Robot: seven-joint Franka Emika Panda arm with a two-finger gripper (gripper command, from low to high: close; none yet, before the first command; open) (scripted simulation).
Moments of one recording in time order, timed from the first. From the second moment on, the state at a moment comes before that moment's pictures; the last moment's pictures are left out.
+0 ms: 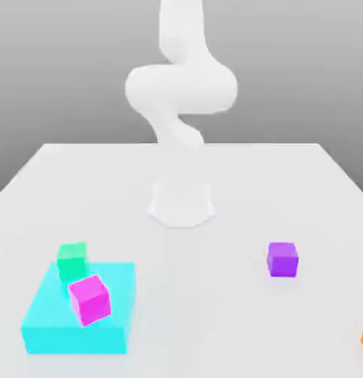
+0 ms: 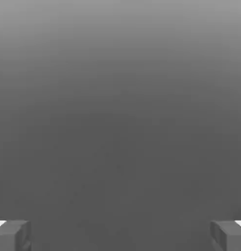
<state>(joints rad) 0.06 -0.74 0.00 -2.37 0.01 2.35 0.72</state>
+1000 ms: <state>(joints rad) 0.74 0.22 0.01 -2.93 -0.06 3.15 0.05</state>
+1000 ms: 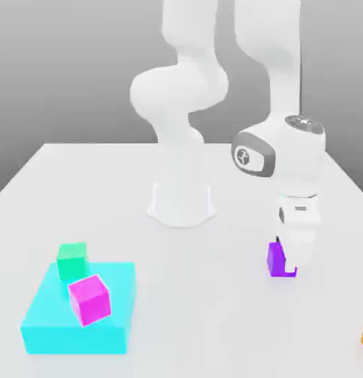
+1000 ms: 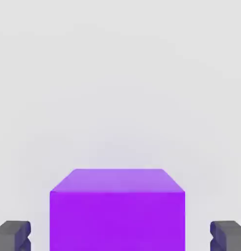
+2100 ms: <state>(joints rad) 0.09 -0.37 -0.53 -2.78 -0.30 2.45 -0.69</state>
